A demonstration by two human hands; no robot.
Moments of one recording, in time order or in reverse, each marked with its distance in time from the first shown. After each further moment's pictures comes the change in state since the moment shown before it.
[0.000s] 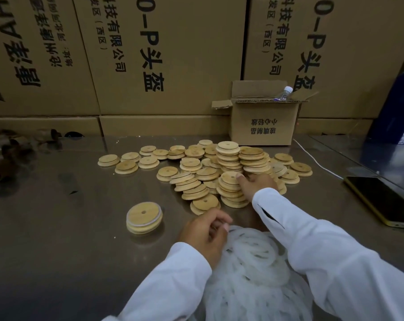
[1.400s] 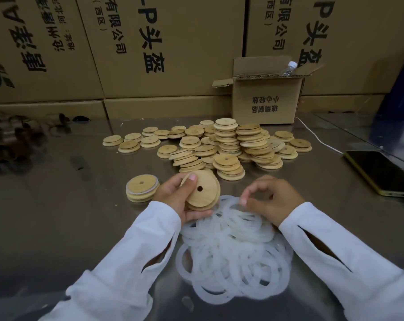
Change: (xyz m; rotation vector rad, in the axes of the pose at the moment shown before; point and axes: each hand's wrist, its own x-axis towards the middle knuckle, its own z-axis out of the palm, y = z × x) left_hand -0.005 0.014 -0.018 -0.818 0.175 -0.452; right_hand -0.092 0.059 -0.049 0.142 -0.300 -0.464
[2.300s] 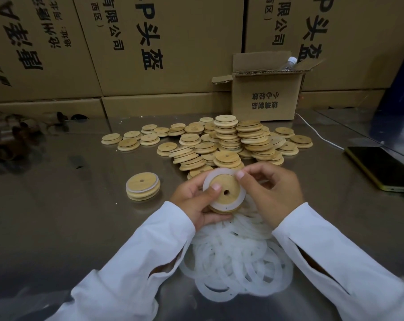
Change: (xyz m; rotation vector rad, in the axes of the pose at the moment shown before) left_hand -0.011 -0.006 0.008 0.057 -0.391 0.037; right_hand -0.009 -0.025 0.023 0.292 0.374 -0.140
